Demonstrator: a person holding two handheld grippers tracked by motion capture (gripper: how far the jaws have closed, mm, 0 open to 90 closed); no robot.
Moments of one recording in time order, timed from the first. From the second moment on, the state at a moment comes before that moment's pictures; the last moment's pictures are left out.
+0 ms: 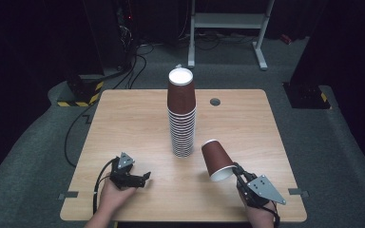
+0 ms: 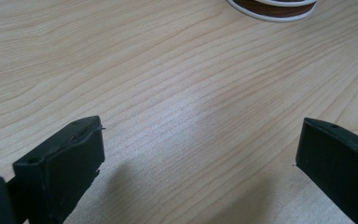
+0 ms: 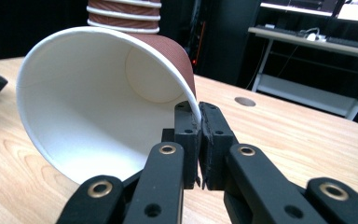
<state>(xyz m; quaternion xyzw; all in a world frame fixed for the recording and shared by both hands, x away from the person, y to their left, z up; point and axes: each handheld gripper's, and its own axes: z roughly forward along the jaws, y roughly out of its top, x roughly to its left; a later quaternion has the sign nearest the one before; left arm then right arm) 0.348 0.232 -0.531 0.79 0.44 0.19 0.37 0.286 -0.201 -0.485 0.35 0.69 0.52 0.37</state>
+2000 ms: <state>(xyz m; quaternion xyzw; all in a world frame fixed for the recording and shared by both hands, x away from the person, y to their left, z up) 0.334 0.233 -0.532 0.79 0.42 0.19 0.39 0.332 -0.195 -0.404 0.39 0.86 0.28 0.20</state>
